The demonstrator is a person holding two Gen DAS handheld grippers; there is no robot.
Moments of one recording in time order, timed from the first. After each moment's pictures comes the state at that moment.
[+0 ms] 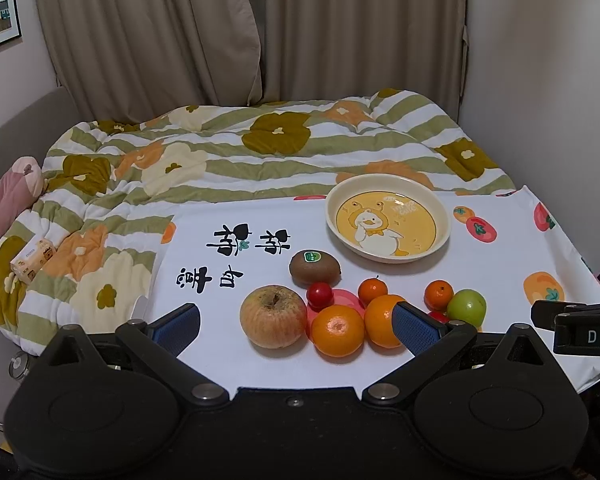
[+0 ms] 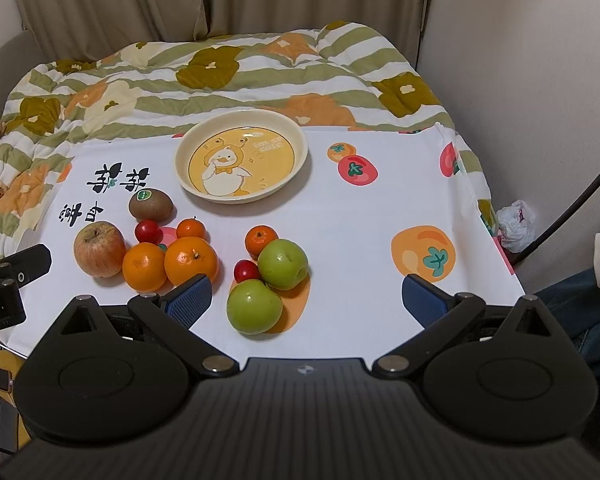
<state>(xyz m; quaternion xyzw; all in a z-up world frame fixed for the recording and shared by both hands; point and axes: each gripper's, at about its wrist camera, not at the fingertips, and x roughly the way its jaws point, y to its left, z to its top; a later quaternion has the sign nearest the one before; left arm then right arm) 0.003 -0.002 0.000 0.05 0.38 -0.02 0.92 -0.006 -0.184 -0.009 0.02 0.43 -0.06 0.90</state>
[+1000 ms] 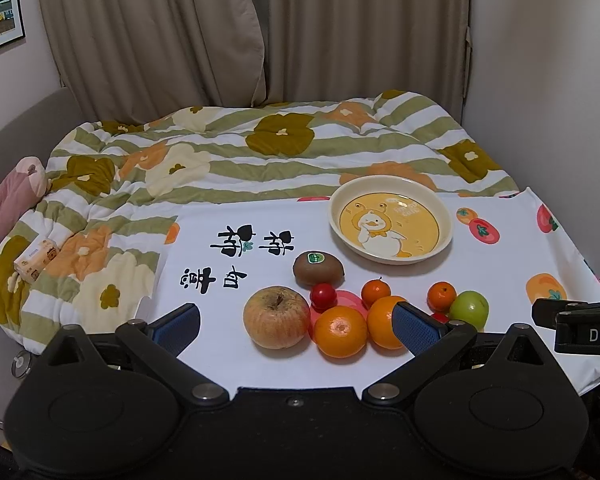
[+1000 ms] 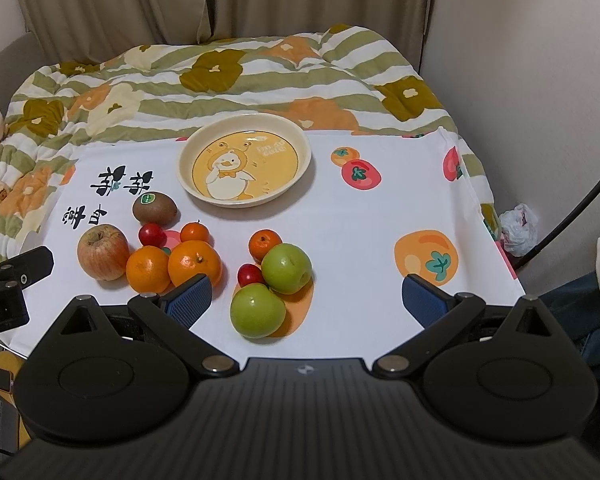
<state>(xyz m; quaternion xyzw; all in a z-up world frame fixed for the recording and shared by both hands) 0.003 -0.002 0.001 0.05 0.38 -0.02 0.92 -0.002 -0.186 -0.006 0.02 0.43 -0.06 0.90</state>
